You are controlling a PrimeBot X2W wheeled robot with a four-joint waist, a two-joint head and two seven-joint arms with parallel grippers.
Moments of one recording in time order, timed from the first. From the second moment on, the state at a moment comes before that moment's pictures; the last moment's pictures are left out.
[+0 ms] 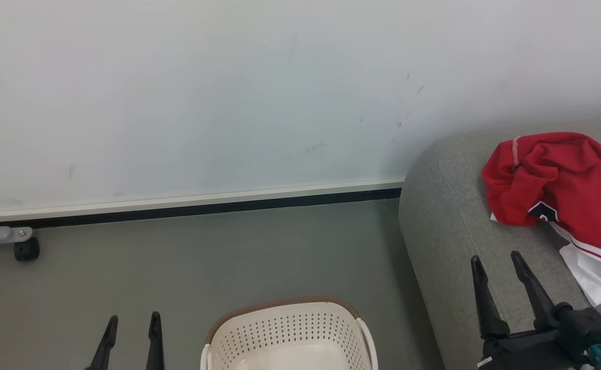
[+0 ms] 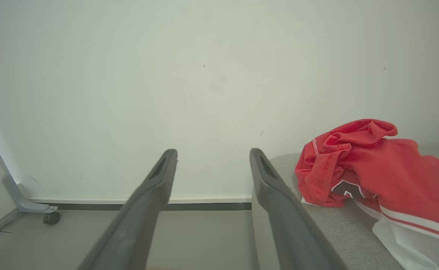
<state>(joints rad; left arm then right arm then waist) 0.15 0.20 -0.18 0.04 -0.42 0.12 -0.25 -0.02 -0.27 0.31 0.04 0.38 -0.11 -0.25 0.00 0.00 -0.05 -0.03</state>
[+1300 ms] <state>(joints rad) 0.16 0.15 -0.17 0.05 -0.34 0.12 -0.25 0.03 -0.23 0.27 0.06 0.36 -0.12 -0.25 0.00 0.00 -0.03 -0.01</state>
